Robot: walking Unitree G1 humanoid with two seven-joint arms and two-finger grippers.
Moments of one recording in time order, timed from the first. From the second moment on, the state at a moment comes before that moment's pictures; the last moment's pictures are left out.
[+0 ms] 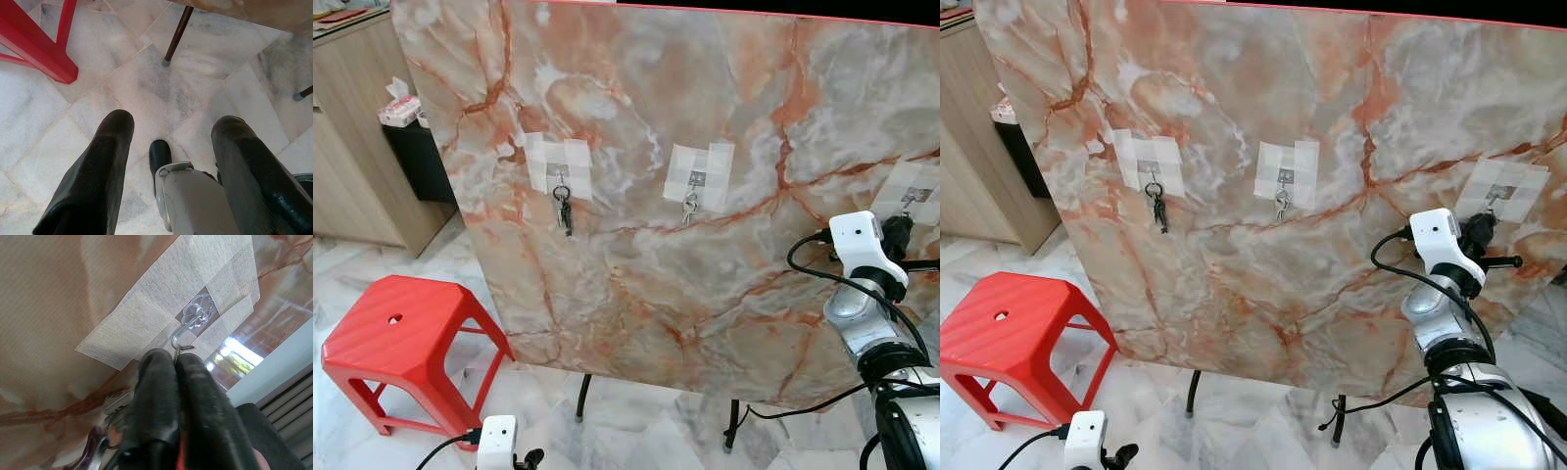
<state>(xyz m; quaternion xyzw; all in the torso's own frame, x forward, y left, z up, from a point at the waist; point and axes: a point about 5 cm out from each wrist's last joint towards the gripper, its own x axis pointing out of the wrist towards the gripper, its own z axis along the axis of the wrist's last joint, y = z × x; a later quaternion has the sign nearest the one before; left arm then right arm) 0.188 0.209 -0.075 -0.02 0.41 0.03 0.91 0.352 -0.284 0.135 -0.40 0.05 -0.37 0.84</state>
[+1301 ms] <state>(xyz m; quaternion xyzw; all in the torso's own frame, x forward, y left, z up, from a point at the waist) 0.185 0.215 -0.076 -0.01 0.42 0.04 0.91 0.189 -0.167 -0.083 0.00 0.45 -0.06 0.89</state>
